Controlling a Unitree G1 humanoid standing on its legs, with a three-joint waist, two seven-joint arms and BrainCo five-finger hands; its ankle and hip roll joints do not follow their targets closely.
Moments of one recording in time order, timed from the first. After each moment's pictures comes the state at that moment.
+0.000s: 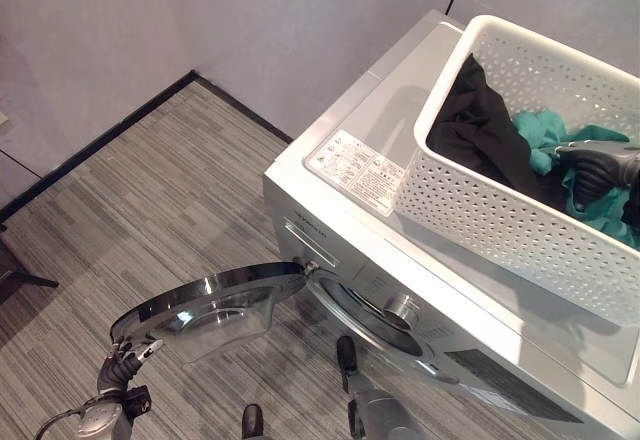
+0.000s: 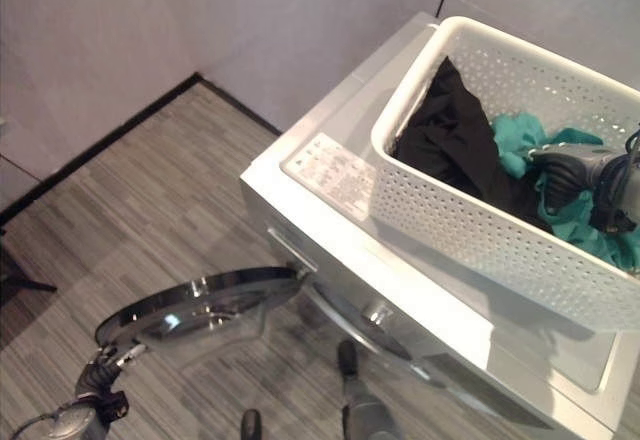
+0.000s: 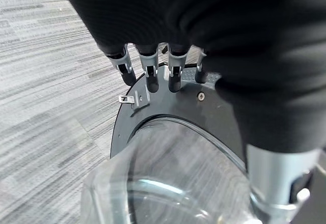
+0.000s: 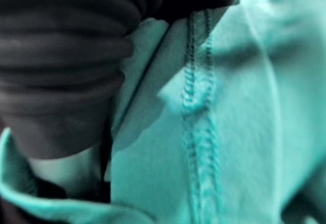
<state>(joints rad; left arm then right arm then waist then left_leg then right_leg) 0.04 0.47 0.10 0.98 -0.50 -0.22 -0.03 -0.65 -1.47 0.52 0.24 -0.19 -0.06 0.46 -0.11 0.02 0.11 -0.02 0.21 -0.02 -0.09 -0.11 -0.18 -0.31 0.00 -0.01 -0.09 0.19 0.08</state>
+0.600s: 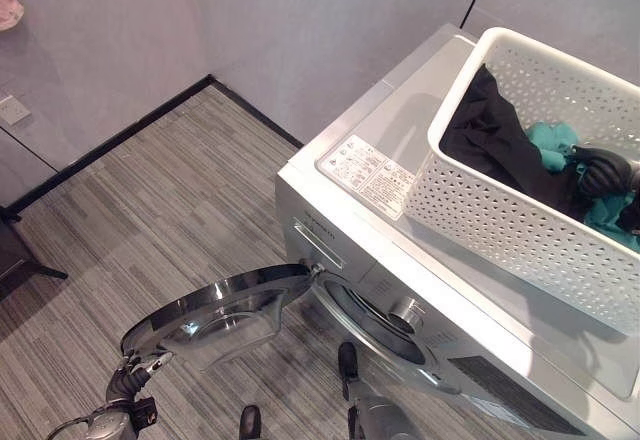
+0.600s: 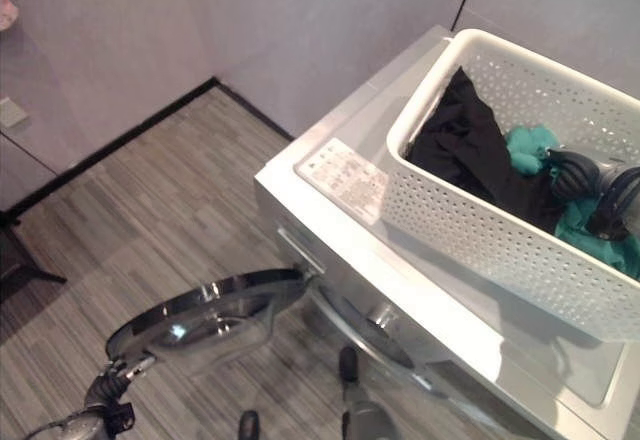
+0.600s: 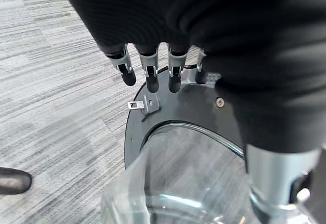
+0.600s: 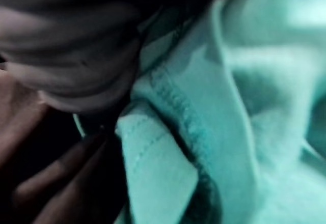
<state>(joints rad) 0.03 0.46 0.06 1.05 -0.49 -0.20 -0.02 -0.45 -1.33 0.20 0.29 -0.20 -0.02 0.39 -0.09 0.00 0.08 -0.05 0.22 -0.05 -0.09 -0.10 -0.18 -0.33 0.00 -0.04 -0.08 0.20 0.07</state>
